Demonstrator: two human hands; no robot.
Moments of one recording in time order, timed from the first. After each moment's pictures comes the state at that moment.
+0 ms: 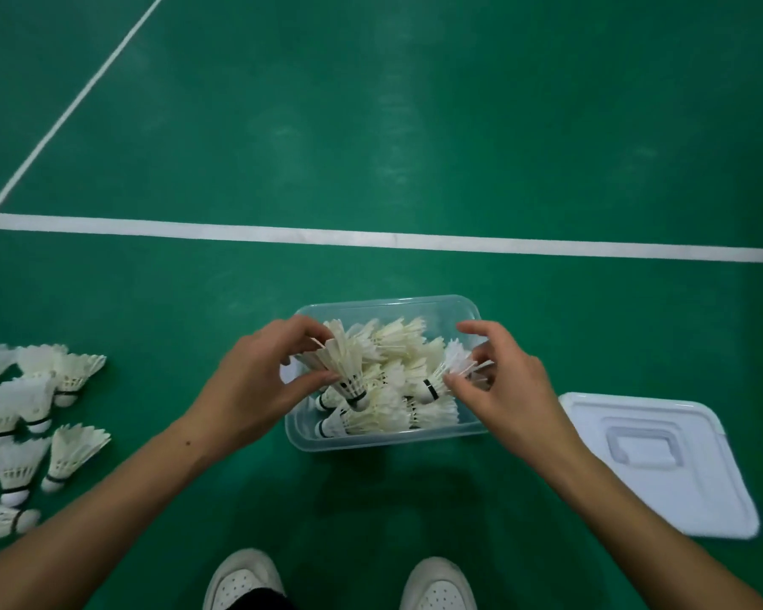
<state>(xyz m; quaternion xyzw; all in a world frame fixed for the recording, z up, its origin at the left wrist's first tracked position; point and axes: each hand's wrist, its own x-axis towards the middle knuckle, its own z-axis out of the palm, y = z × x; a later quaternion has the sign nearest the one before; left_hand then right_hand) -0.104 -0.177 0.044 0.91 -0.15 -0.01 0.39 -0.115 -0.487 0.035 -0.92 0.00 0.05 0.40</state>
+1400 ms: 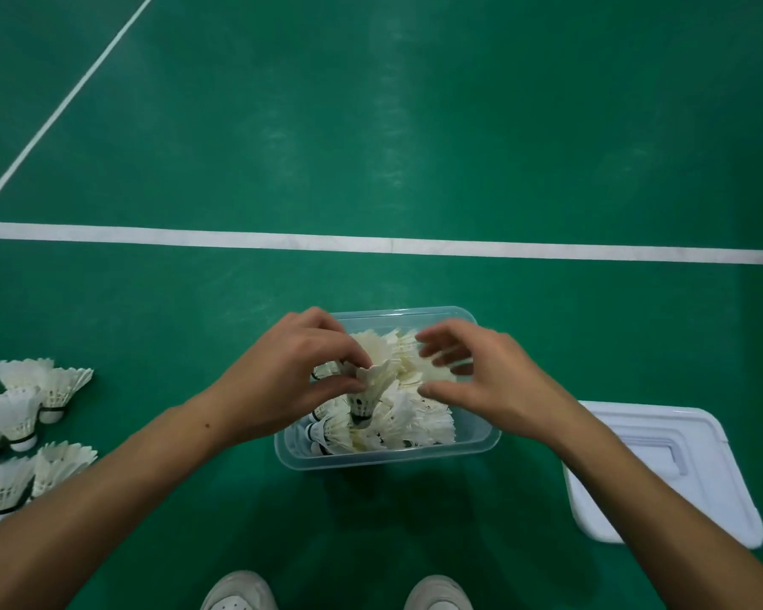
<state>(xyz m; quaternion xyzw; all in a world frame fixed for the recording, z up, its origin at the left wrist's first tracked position) -0.070 -0.199 0.061 0.89 -0.31 -0.04 0.32 -0.076 -0.480 0.062 -0.90 -0.11 0.19 0.39</state>
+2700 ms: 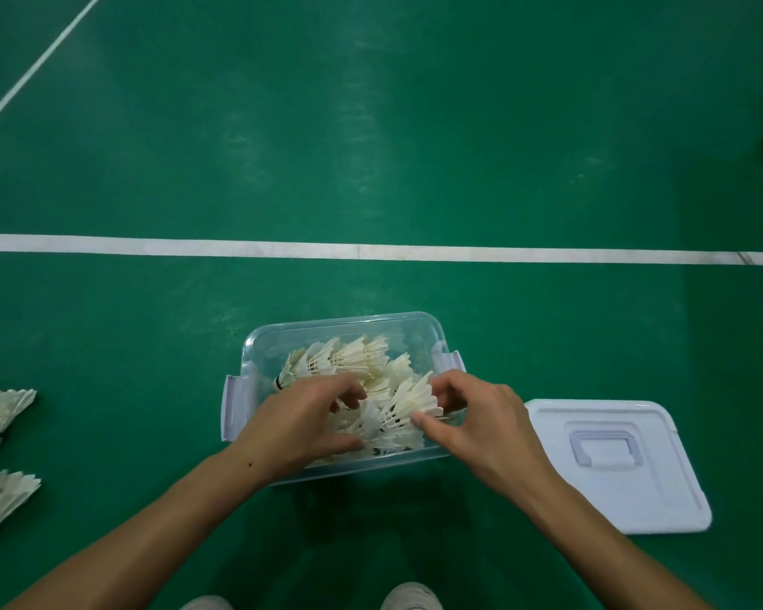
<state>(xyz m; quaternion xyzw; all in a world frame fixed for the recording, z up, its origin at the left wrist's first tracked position) -0.087 -0.244 -0.007 0.91 -0.20 -0.17 0.31 -0.125 -0.499 0.026 -0.95 -0.01 0.04 0.30</state>
